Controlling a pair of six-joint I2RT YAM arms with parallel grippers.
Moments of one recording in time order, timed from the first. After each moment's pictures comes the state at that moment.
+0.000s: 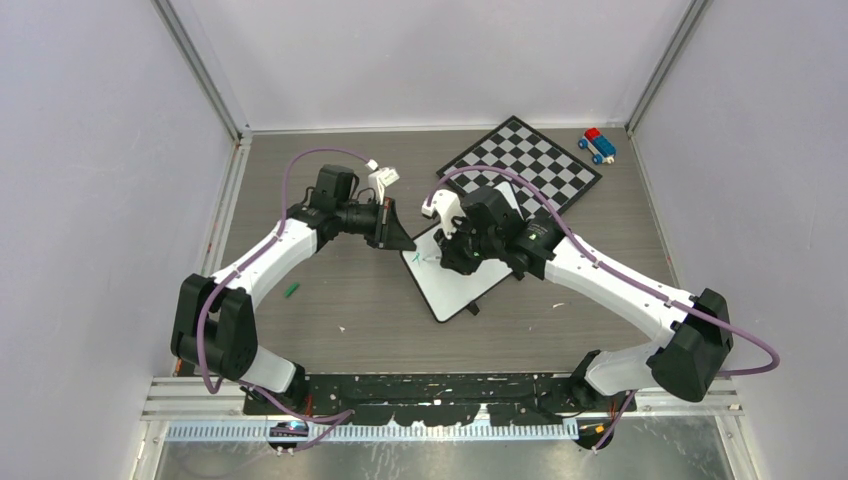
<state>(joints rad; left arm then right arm) -0.37 1.47 1.05 -0.31 0.89 -0.21 0.82 1.35 1.17 -0.57 -0.17 -0.10</state>
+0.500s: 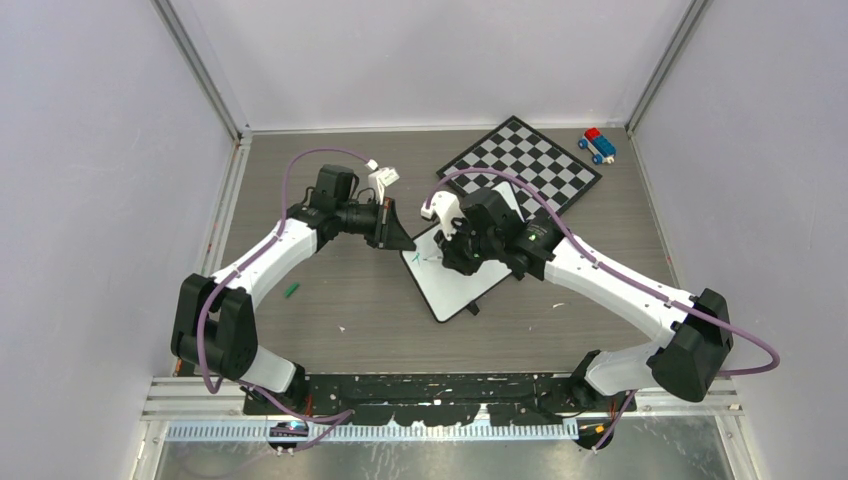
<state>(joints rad) -0.37 1.47 1.05 -0.31 0.89 -0.21 0.82 1.35 1.17 -0.58 -0.14 -0.12</state>
